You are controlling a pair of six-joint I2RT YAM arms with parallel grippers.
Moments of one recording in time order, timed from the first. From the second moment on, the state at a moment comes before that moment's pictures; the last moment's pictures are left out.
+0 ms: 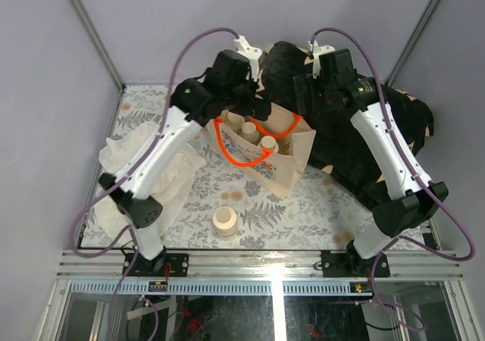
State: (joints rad) left arm -0.68 1.85 2.21 -1.02 -0.04 -0.26; right arm 0.38 1.62 1.88 -0.99 0.19 0.07
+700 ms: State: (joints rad) left arm -0.71 1.24 1.44 -1.17 0.04 -0.45; right arm 0.38 1.73 1.84 -0.94 -0.12 0.03
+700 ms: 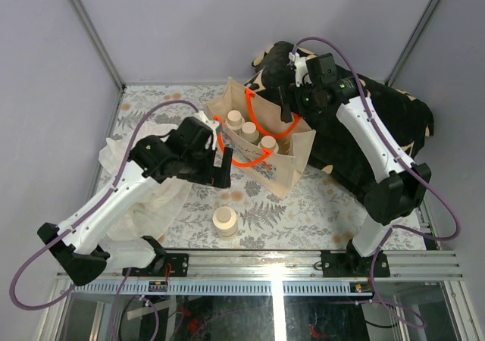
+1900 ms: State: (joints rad) left arm -0.99 1.34 0.96 -0.90 0.03 -0.59; right arm 0.38 1.77 1.80 -0.96 0.17 0.07
